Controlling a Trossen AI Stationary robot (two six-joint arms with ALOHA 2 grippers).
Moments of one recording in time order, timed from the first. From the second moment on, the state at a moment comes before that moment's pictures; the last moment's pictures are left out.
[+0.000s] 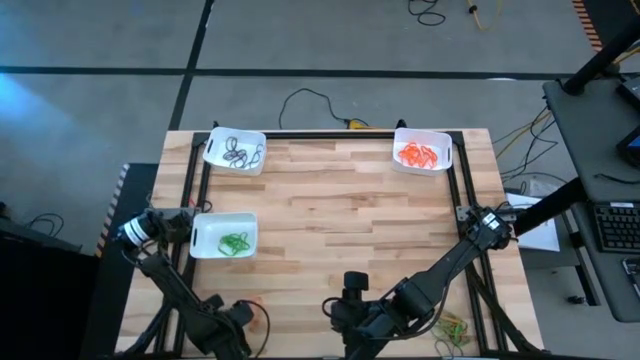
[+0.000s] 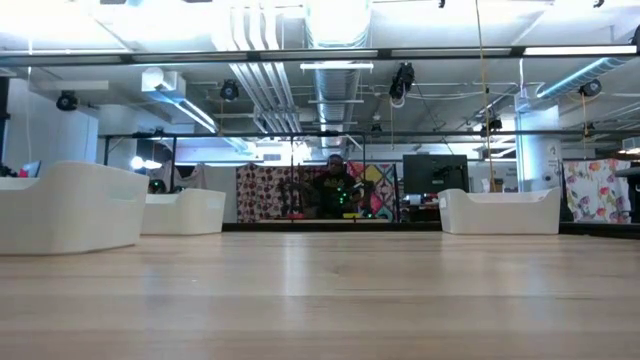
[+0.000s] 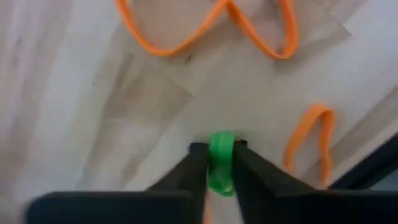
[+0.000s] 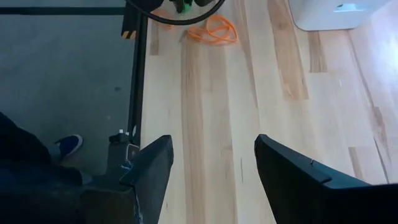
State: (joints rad) left arm -0.98 1.93 1.21 -0.83 0.08 -1.61; right arm 0.65 2.05 2.04 -0.95 0.36 0.56
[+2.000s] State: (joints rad) left arm -0.93 1.47 1.18 -1.04 -0.30 -1.35; right arm 0.64 2.06 2.12 -1.10 0.37 0.60
